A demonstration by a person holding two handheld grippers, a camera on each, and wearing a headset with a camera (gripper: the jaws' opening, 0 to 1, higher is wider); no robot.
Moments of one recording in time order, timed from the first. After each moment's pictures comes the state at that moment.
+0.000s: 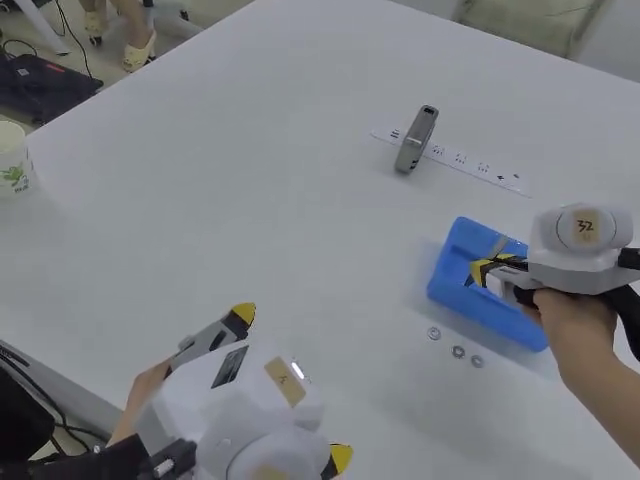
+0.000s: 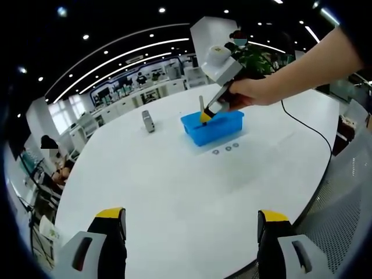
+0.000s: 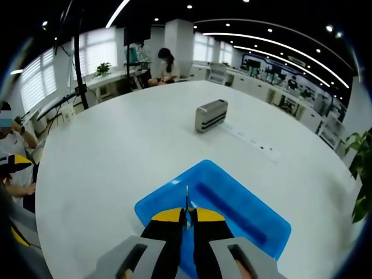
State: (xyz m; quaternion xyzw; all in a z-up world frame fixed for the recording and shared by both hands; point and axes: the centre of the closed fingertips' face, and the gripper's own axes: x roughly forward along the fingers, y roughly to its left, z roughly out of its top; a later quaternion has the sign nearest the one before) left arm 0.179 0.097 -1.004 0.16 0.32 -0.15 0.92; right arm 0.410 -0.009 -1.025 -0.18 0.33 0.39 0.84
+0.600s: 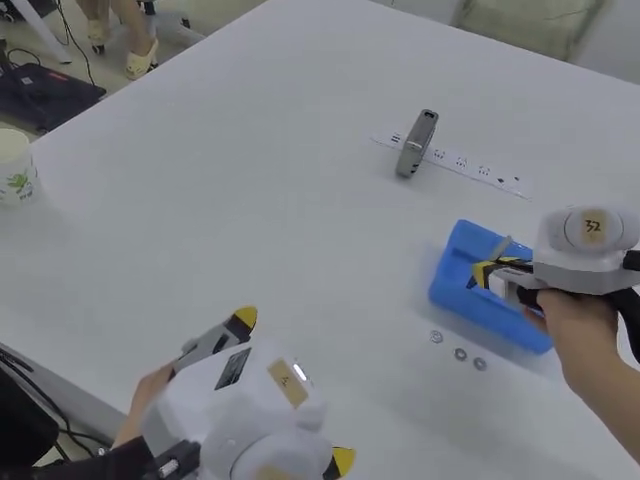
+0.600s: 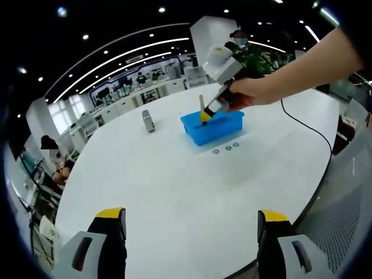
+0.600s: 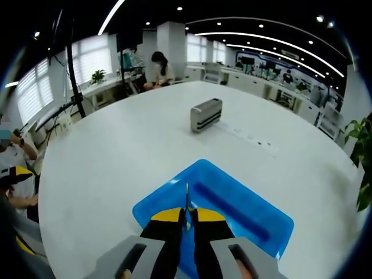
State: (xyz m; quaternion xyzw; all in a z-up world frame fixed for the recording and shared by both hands) left arm 0.180 0.097 -1.005 0.16 0.32 -0.15 0.92; right arm 0.414 -0.012 -1.025 -0.15 0.34 0.38 0.85
